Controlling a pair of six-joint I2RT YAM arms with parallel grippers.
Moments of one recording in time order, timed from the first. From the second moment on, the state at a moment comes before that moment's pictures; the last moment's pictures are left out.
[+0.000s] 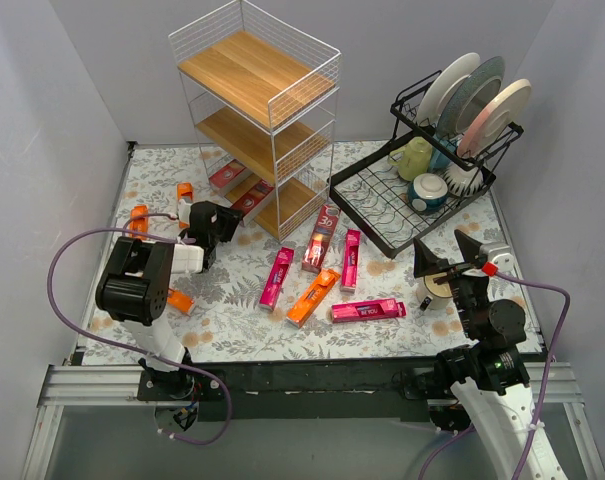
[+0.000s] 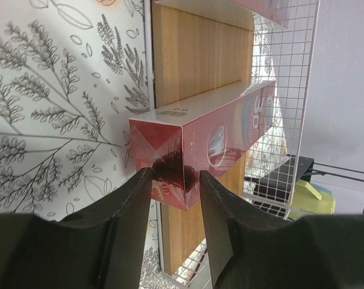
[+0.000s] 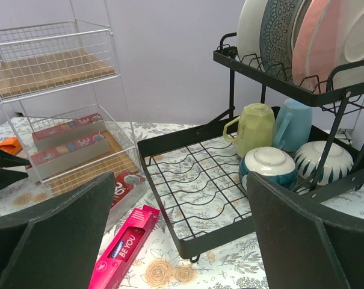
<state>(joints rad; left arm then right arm) -0.18 1.74 0.69 0.58 -0.08 -1.23 0.33 0.11 0.34 0.04 0.06 0.07</state>
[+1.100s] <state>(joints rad) -0.18 1.83 0.84 0.56 -0.01 -1.17 0.33 0.12 0.34 0.04 0.06 0.07</state>
